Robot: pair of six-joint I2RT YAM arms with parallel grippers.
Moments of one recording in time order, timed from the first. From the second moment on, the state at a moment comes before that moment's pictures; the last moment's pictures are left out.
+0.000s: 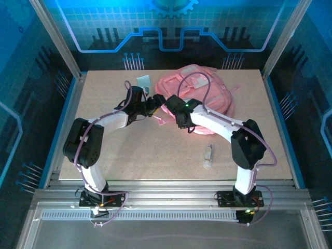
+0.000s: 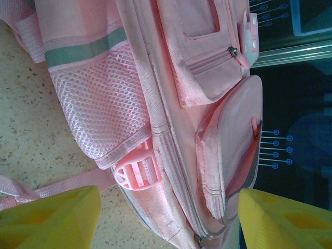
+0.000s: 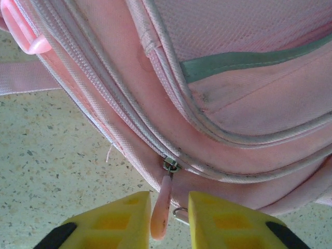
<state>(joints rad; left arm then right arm) -0.32 1.78 1.08 0.14 0.44 -1.01 0.72 1.86 1.49 -0.97 0.45 0.58</state>
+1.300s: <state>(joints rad) -0.56 1.99 1.15 0.32 0.27 -1.23 0.57 1.56 1.12 -0.61 0.06 0.58</state>
